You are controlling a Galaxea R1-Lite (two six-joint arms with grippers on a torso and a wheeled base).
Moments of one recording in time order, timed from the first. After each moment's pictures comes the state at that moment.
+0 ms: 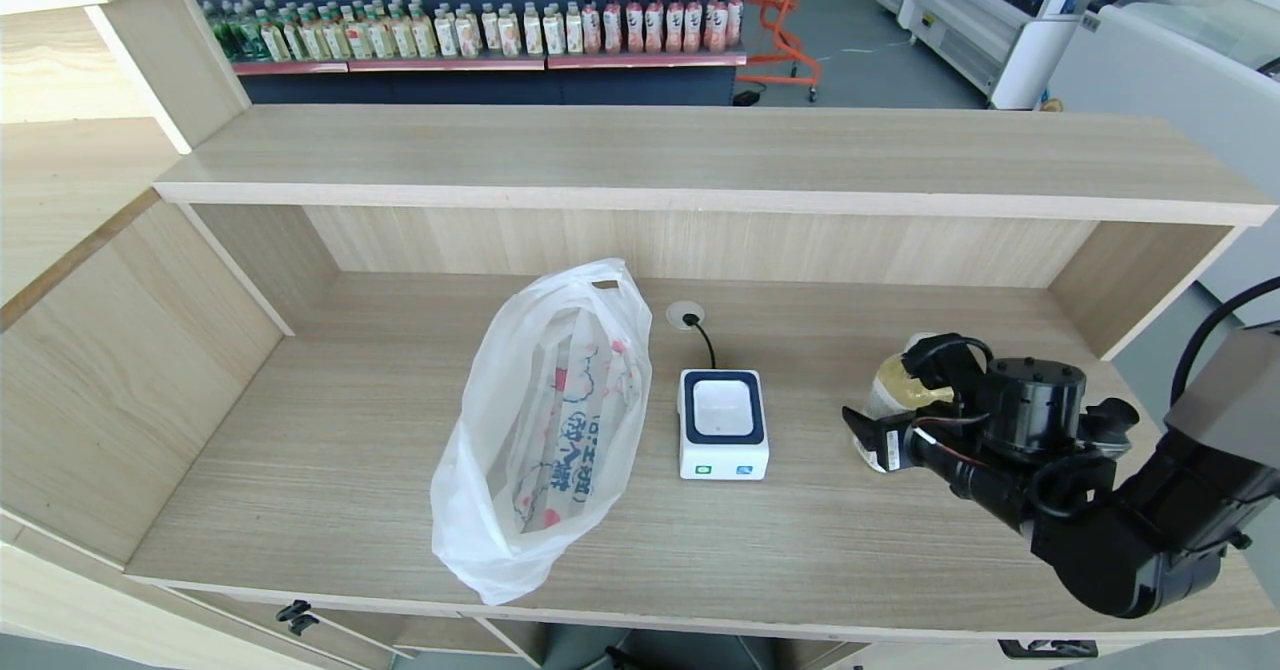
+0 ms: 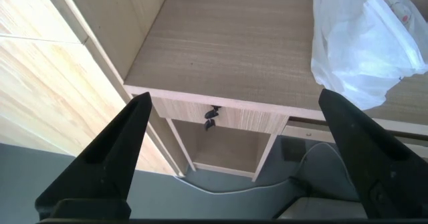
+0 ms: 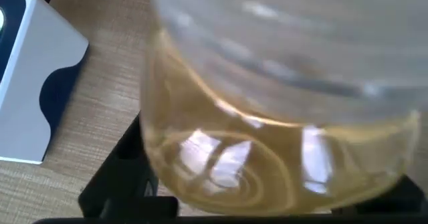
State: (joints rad) left arm 0.00 0.00 0.00 0.05 0.13 0.01; right arm 0.26 2.07 -0.57 -1.23 -0.11 -0.14
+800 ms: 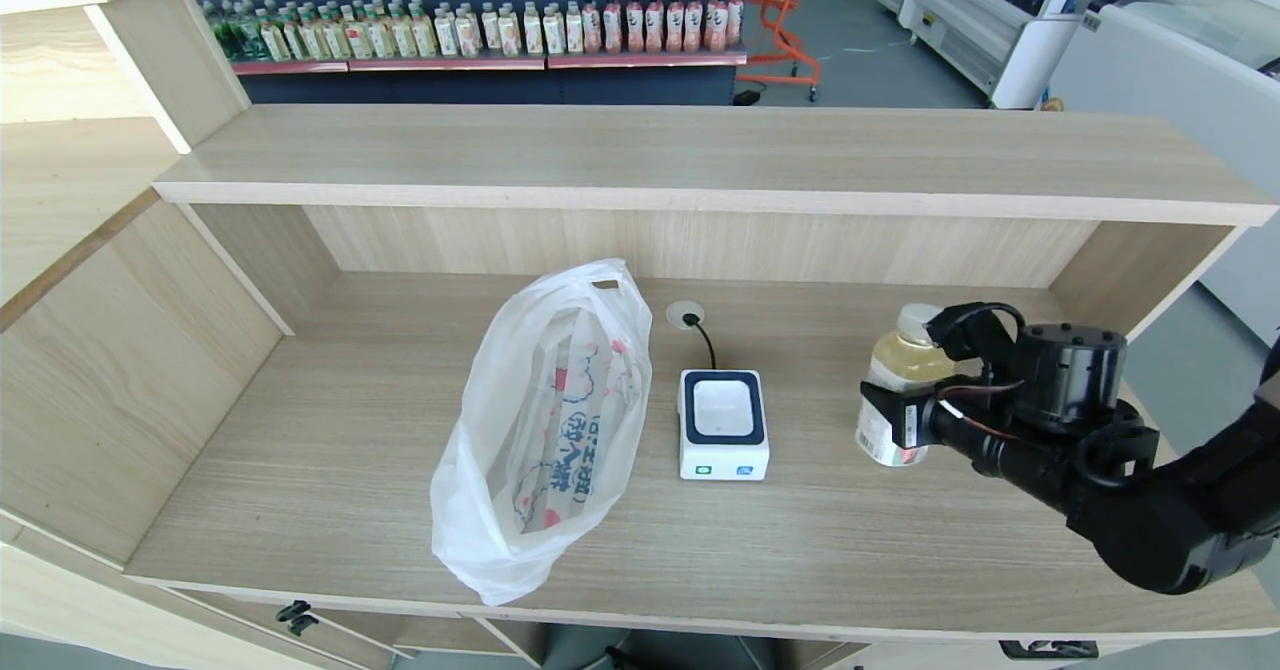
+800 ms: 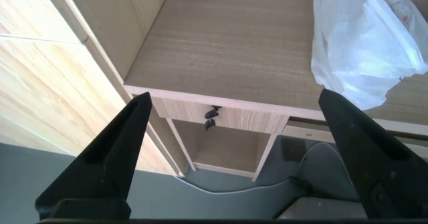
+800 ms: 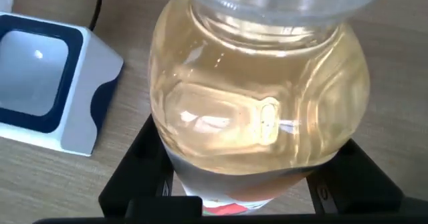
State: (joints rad) left arm 0.00 0.00 0.00 0.05 0.13 0.01; right arm 0.23 1.92 -0.61 -1.06 -0.03 -0.09
